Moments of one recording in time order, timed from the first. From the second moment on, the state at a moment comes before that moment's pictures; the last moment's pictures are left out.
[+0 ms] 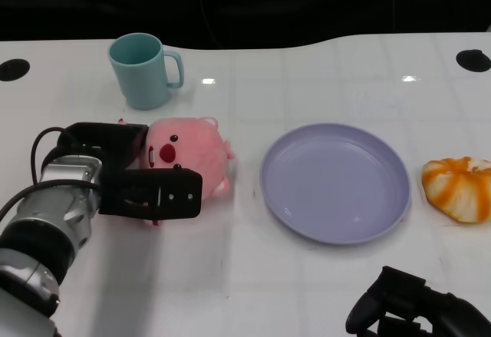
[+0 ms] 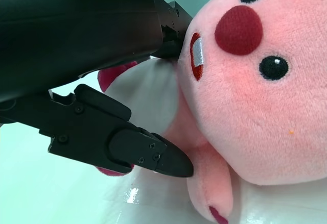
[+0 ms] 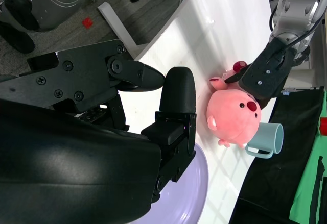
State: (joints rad) left arm -0.81 0.27 -0.54 1.07 0.79 0.01 -0.01; right arm 0.53 -0.23 0.15 -0.71 0.11 0.33 0.25
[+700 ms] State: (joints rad) left arm -0.78 0.25 -0.53 1.14 0.72 -0.06 0.20; right arm 0.54 -0.24 0.11 -0.71 0.13 0.32 0.27
